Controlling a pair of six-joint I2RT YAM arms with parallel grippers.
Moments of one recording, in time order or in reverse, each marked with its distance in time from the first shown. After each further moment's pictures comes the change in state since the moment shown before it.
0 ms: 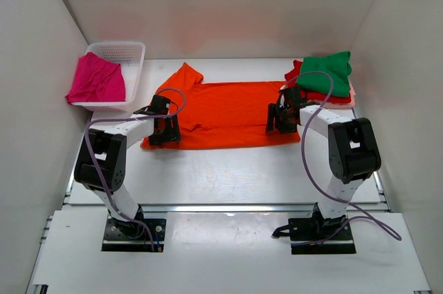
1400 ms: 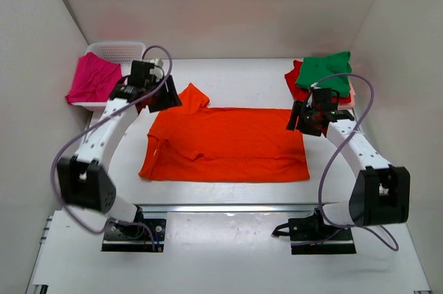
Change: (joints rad) left arm 0.023 -0.236 0.375 -0.269 0.212 -0.014; right arm -0.133 -0.459 -0.130 -0.195 0.037 0.034
